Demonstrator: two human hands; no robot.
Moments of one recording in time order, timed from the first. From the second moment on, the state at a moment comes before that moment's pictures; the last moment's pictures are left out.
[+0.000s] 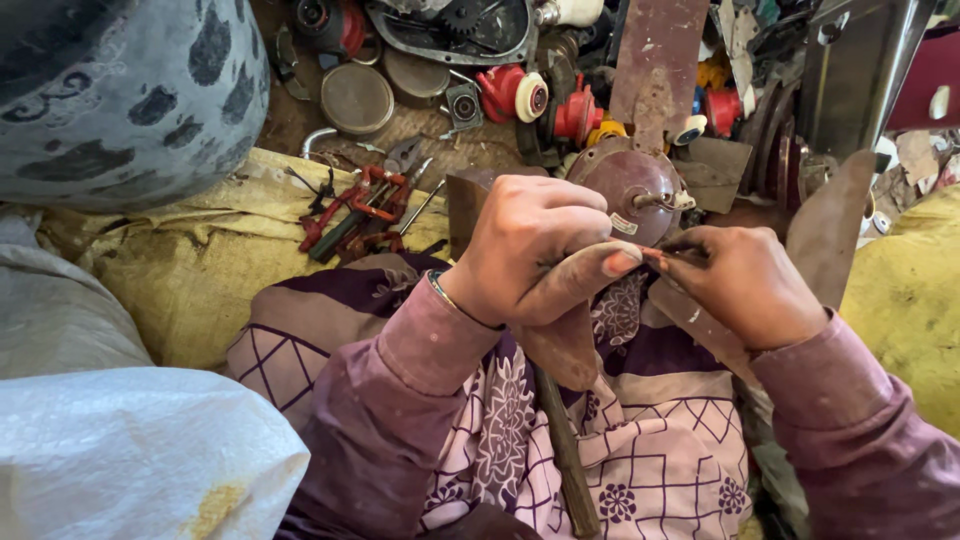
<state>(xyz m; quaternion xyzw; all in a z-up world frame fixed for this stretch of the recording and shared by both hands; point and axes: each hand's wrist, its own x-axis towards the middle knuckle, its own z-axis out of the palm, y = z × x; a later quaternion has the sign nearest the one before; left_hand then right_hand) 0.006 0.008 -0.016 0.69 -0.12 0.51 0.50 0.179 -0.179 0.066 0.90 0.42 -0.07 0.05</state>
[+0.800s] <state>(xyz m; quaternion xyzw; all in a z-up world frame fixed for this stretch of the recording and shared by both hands) 0.007 0.007 -0.018 0.68 -0.12 0.51 0.51 0.155 -0.175 0.067 0.89 0.45 -0.04 0.08</state>
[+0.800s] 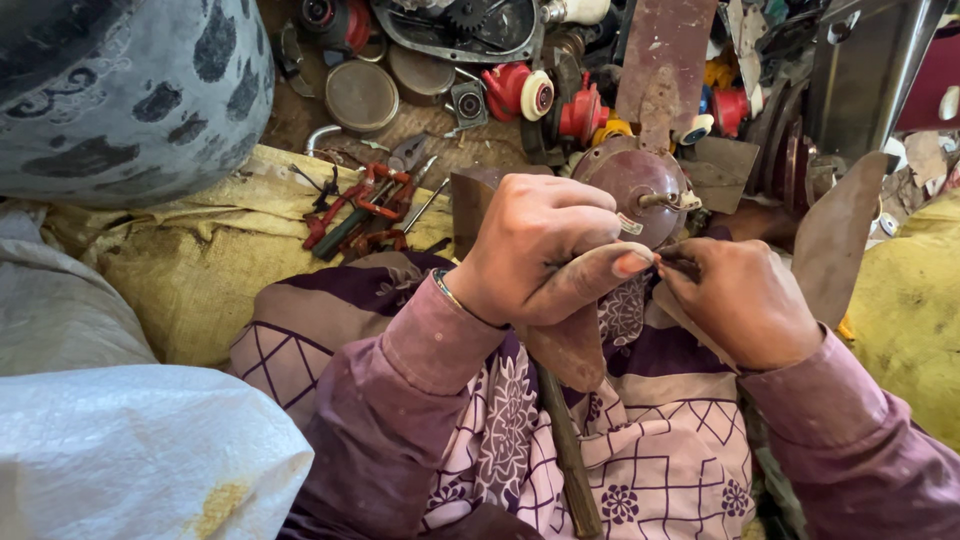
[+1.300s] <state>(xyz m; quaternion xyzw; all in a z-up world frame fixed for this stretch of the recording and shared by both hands) 0.007 0.006 -0.018 0.66 -0.13 0.53 0.51 0.152 -0.173 0.067 0.89 0.44 -0.05 0.08</state>
